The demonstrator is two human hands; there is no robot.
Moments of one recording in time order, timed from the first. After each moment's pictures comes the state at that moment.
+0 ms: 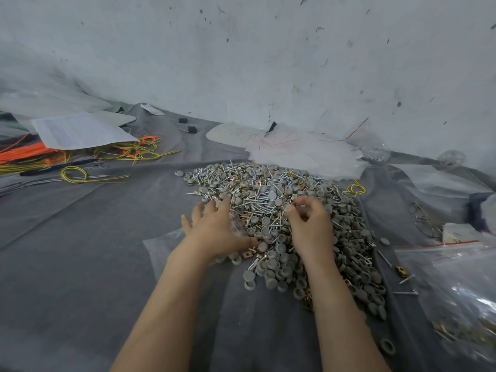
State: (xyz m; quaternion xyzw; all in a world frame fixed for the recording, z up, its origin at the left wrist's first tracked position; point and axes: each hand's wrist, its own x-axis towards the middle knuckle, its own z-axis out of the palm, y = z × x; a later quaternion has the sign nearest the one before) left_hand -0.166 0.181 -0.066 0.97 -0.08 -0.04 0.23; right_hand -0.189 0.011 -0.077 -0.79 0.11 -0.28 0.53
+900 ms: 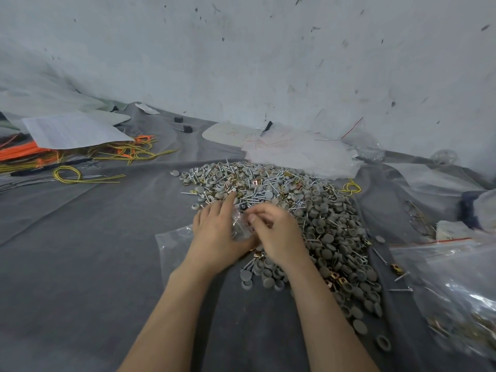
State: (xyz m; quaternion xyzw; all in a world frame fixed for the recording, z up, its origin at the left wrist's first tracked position) left_hand -0.170 0.172 -0.096 0.92 -0.17 0.17 0.32; right_hand -0.197 0.044 -0.071 -0.88 -0.04 -0.17 0.45
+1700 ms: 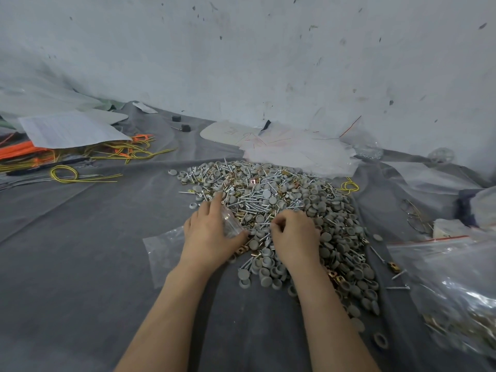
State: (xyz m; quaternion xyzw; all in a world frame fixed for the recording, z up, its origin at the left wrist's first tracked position) left_hand -0.170 0.176 -0.098 0.93 -0.11 0.15 0.32; right_hand -0.201 0.024 -0.076 -0.95 0.12 -0.20 0.21
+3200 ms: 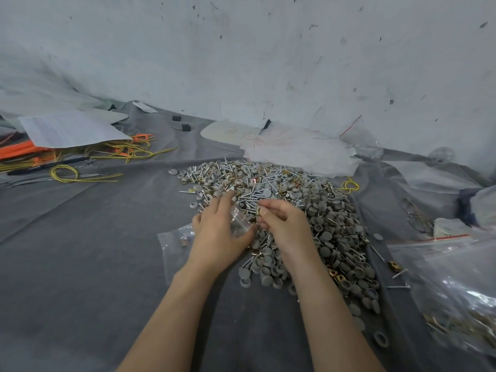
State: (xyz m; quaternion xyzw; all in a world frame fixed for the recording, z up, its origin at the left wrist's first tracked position) left_hand -0.175 0.165 -0.096 0.89 -0.14 0.20 0.38; right_hand -0.199 0.036 -0.070 -0.75 0.04 -0.15 0.64
